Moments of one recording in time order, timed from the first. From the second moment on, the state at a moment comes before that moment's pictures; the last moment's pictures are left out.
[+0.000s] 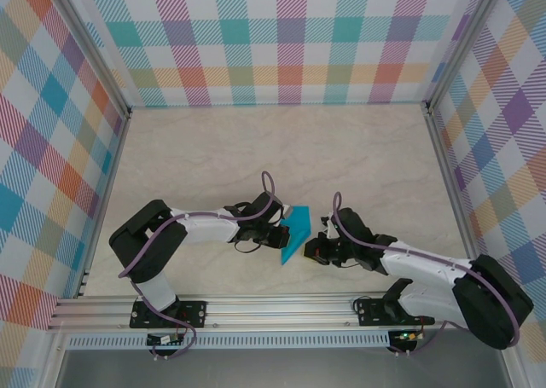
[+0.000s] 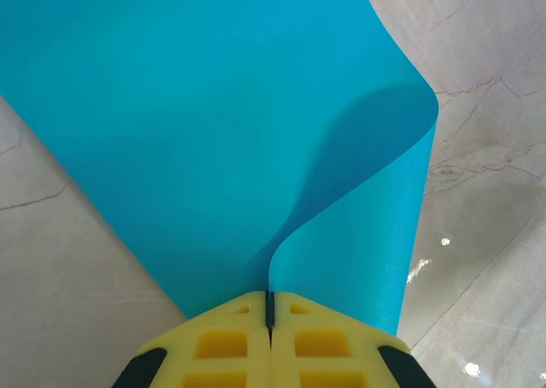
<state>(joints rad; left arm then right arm) -0.85 1.71 0.83 -0.14 0.27 -0.51 0.77 1.13 0.33 -0.01 -0.48 1.10</state>
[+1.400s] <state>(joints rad) -0.85 1.71 0.83 -0.14 0.27 -0.50 0.92 1.48 0.37 0.34 -0.38 1.24</state>
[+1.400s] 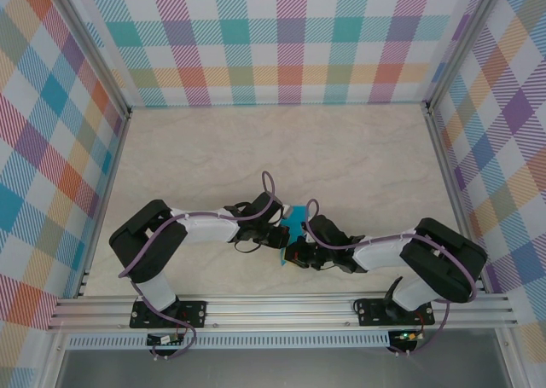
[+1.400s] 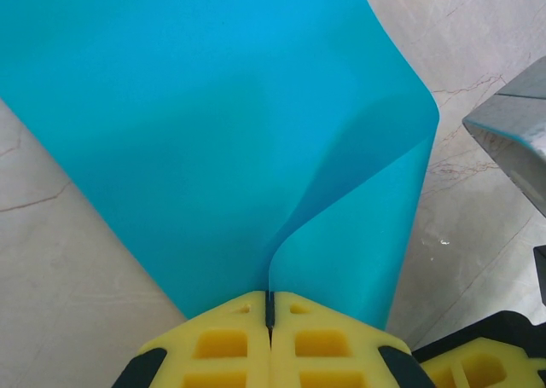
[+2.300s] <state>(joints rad) -0.85 1.72 0.84 -0.16 0.27 -0.50 0.92 1.41 0.36 0.32 -0.40 1.25</state>
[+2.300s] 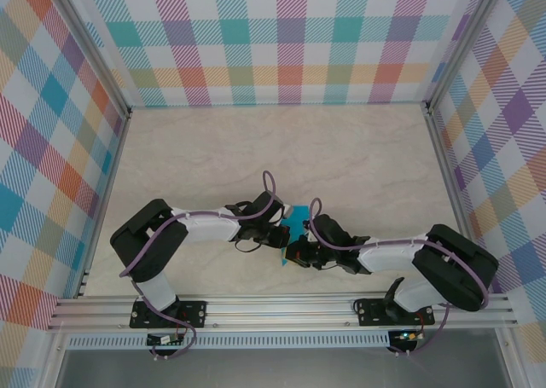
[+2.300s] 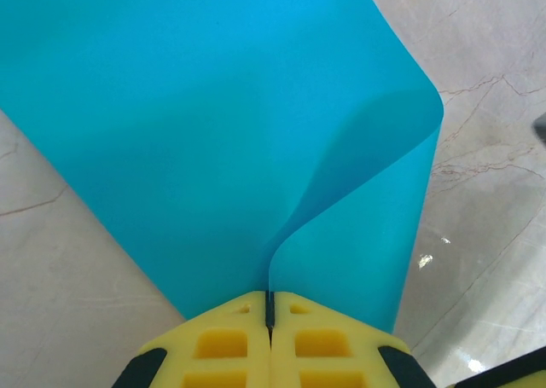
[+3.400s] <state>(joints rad) -0.85 1.72 0.85 -0.17 0.27 -0.49 0.83 1.40 0.40 0.23 -0.43 1.18</state>
